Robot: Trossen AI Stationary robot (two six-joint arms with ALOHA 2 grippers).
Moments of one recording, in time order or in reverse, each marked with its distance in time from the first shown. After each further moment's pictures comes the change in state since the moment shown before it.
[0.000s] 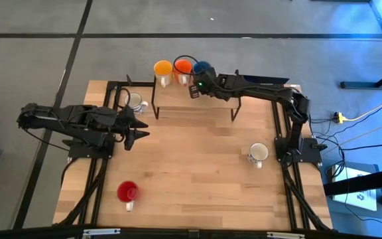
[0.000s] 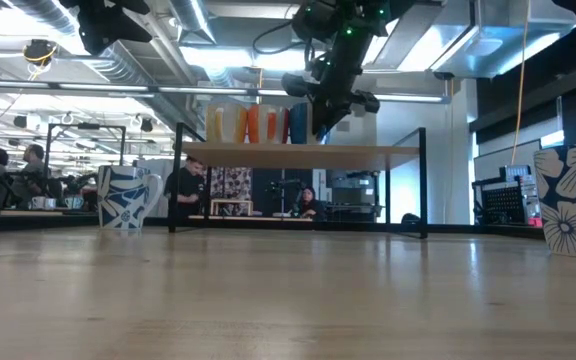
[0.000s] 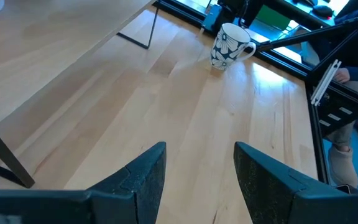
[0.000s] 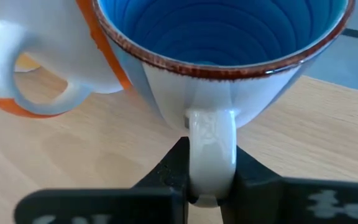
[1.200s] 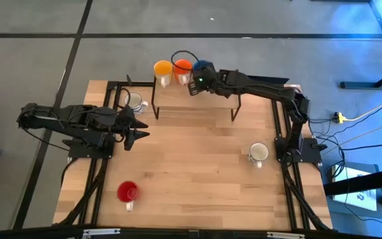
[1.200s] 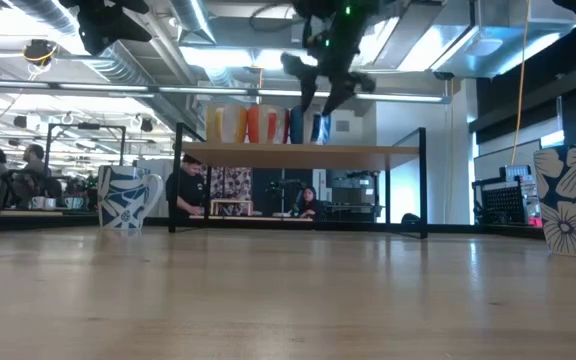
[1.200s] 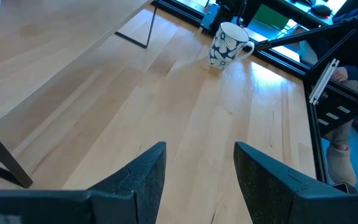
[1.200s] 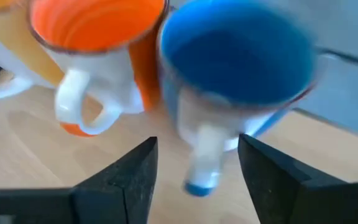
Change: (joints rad) left arm 0.000 0.000 0.000 0.000 0.007 0.001; right arm 0.017 0.000 0.119 -0.067 0.015 -0.087
